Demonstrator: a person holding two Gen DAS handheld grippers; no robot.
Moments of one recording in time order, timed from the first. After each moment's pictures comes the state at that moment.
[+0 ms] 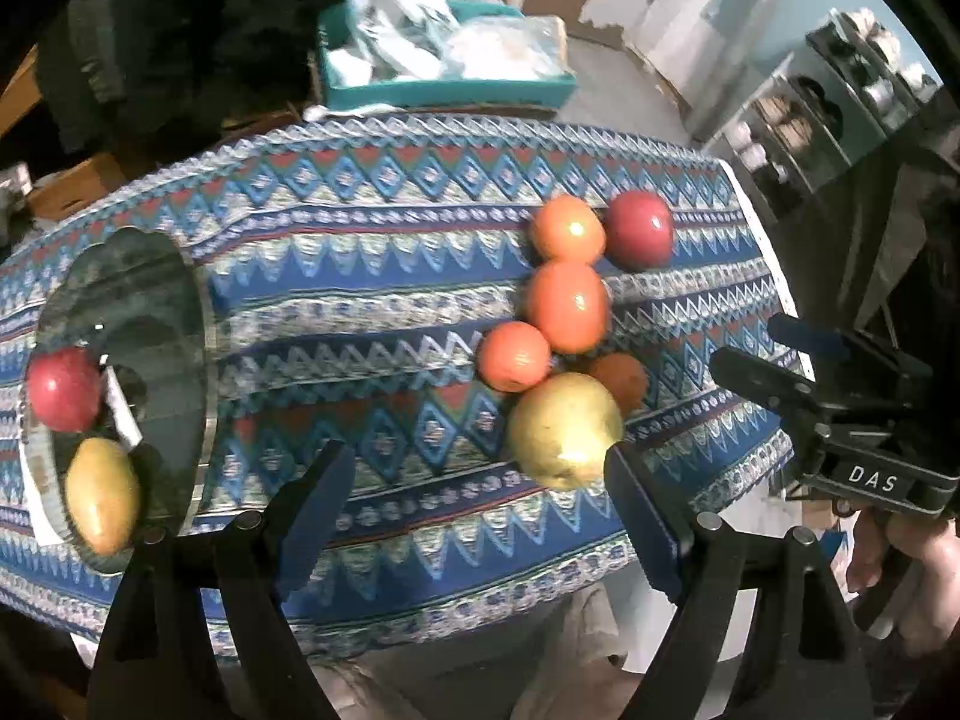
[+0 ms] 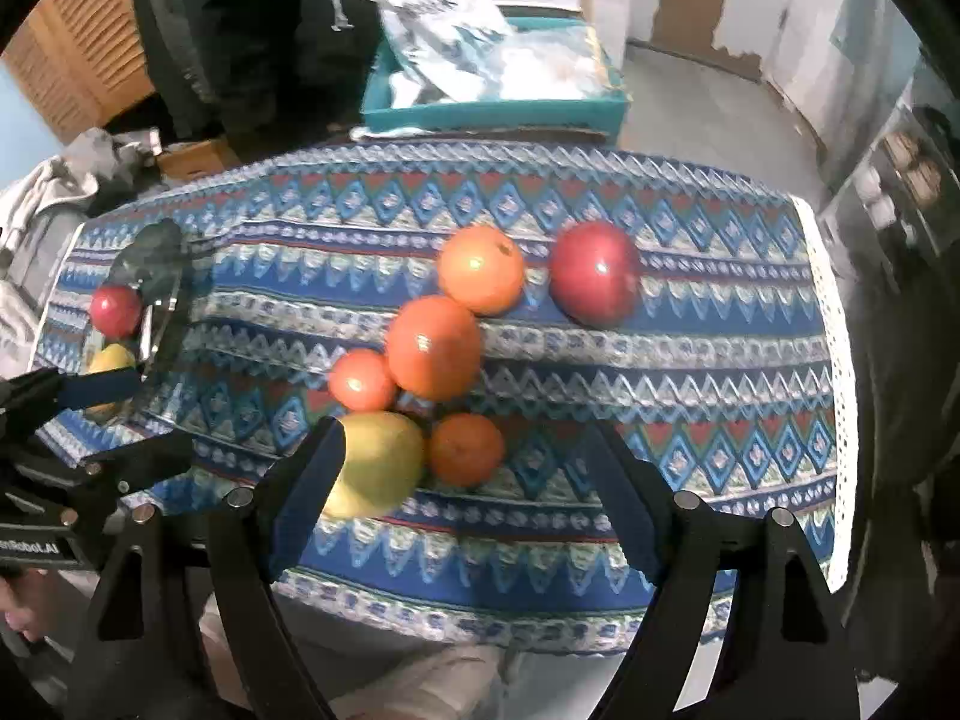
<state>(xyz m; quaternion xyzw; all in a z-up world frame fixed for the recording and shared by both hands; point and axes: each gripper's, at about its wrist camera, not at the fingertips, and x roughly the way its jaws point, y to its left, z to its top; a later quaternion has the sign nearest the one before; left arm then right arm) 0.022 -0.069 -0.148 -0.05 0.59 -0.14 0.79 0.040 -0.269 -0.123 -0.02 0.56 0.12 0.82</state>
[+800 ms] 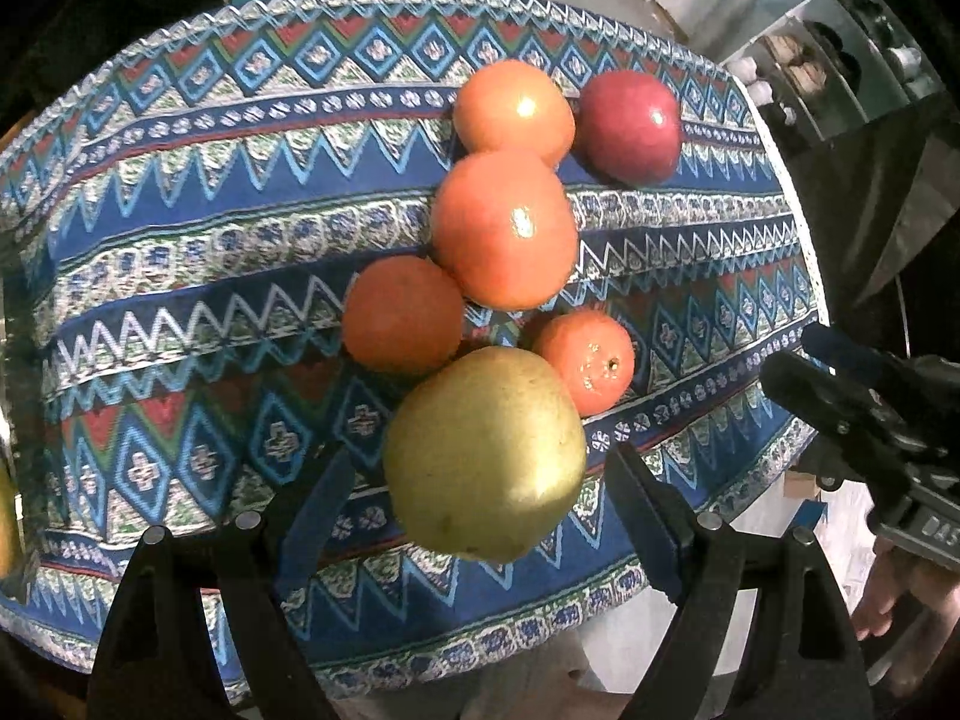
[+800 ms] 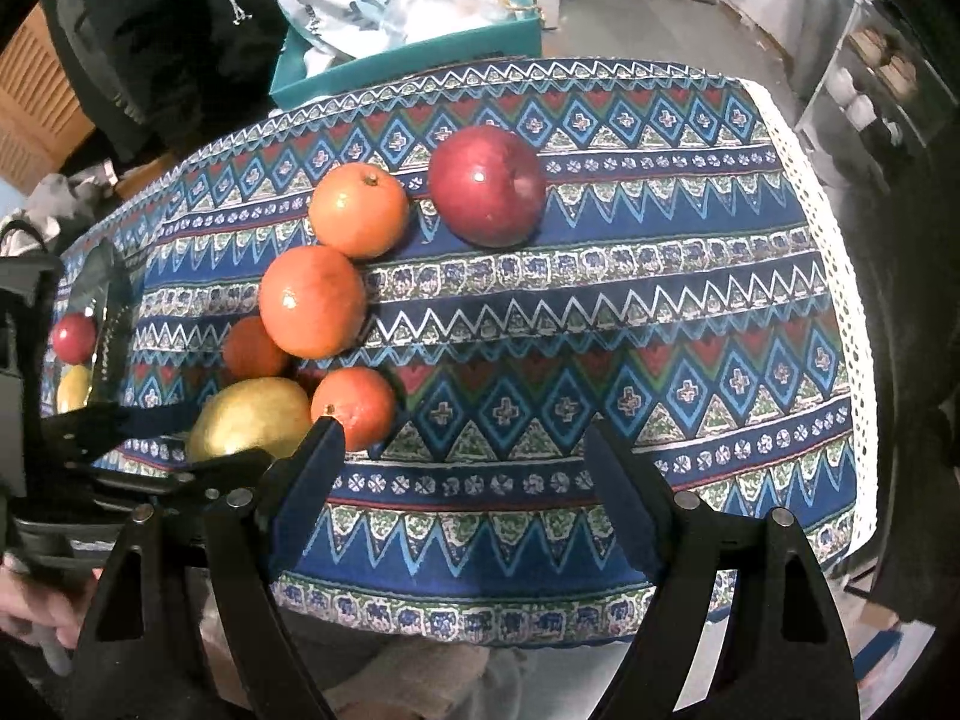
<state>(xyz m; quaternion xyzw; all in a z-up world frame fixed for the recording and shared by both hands) 0.050 -0.140 -0.232 -0.06 0.67 -0.16 0.73 0.043 -0.329 -0.166 0.04 0.60 0.09 0.79</state>
